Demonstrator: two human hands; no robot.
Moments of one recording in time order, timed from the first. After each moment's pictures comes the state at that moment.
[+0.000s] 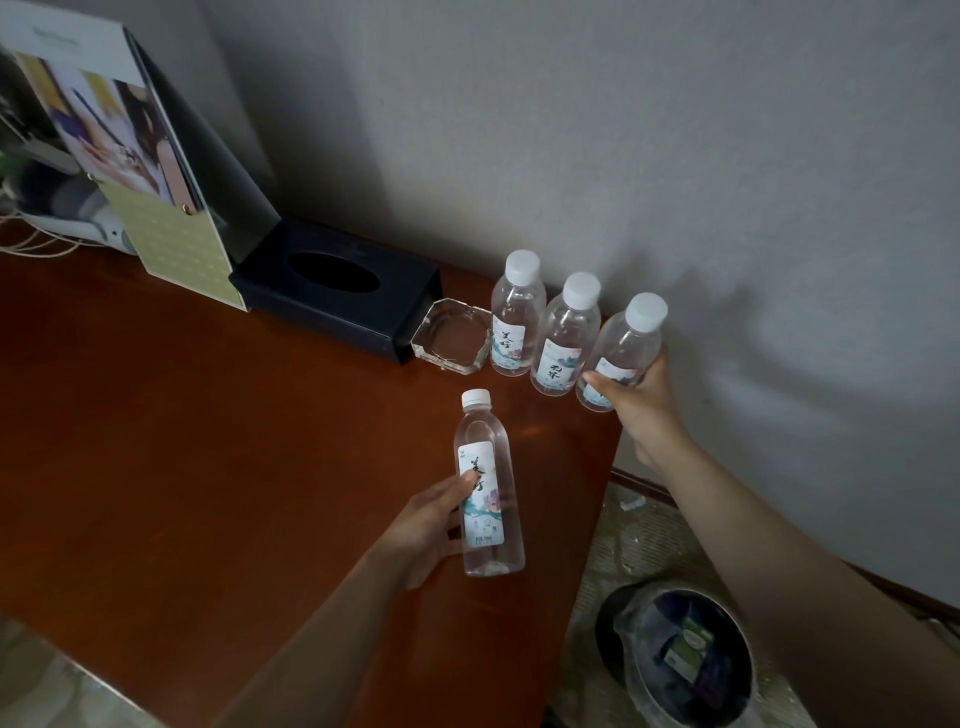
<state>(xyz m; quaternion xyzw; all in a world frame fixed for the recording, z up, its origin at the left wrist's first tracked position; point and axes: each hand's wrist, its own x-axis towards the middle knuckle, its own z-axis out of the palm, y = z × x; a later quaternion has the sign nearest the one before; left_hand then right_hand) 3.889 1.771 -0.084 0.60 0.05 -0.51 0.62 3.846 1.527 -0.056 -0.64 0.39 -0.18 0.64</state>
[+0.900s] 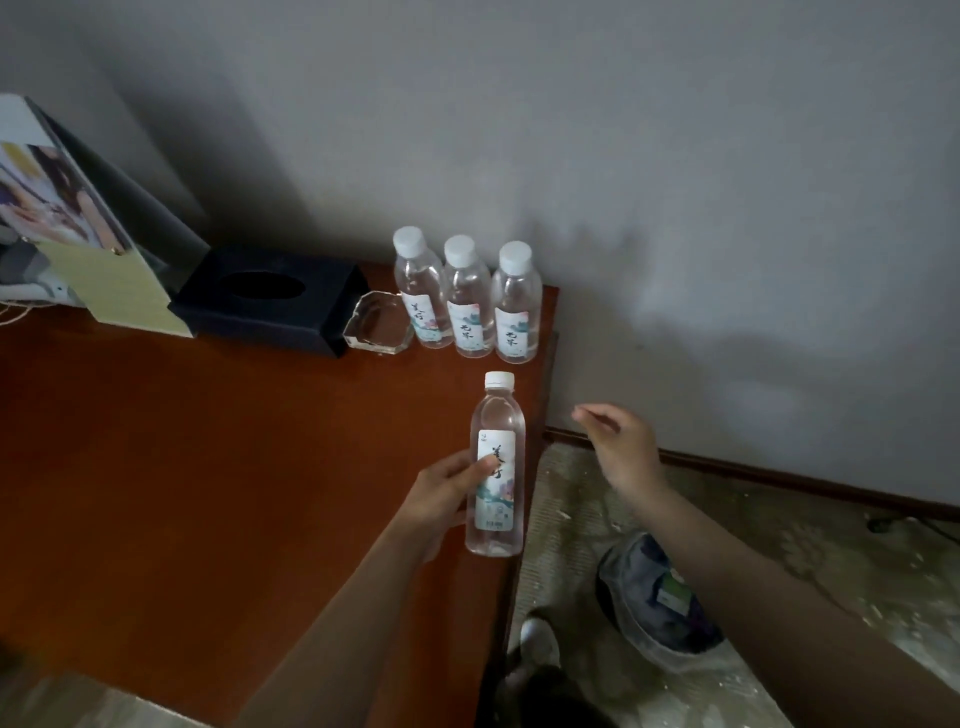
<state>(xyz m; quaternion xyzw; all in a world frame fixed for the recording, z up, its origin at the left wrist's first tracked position) 3.816 1.731 -0.063 0.69 -0.08 -0.49 0.53 3.706 1.556 -0.073 -0.71 0.45 -0.14 0.52</state>
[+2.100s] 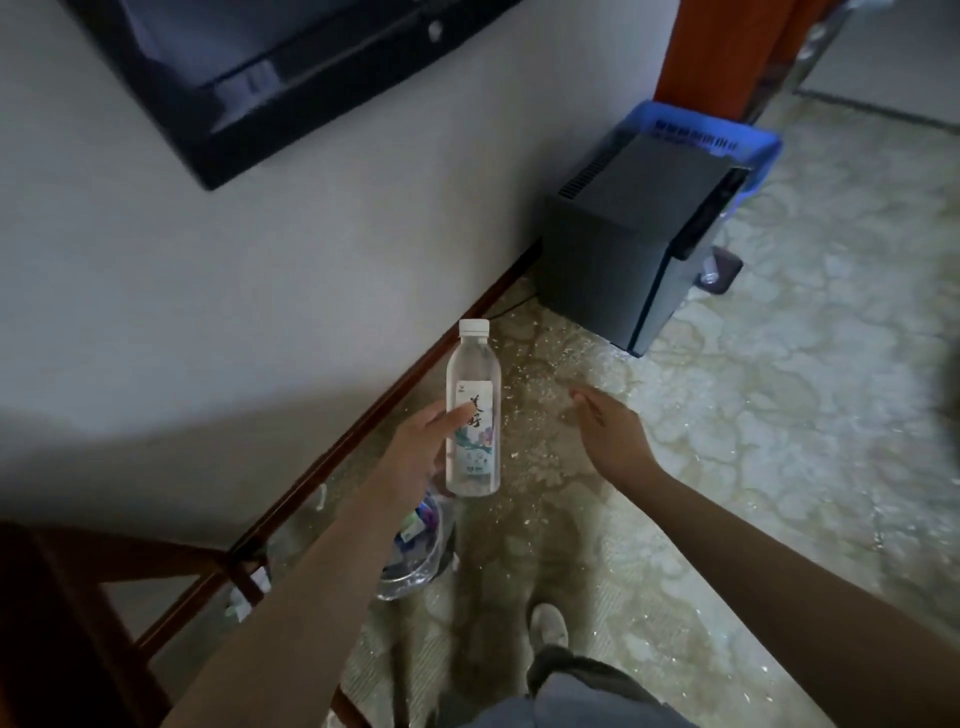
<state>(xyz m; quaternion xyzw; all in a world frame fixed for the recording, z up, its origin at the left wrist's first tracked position) 3.373 1.545 -0.069 0.54 -0.41 -0.70 0.23 3.170 1.613 -0.052 -0.45 0.77 -0.31 0.34</state>
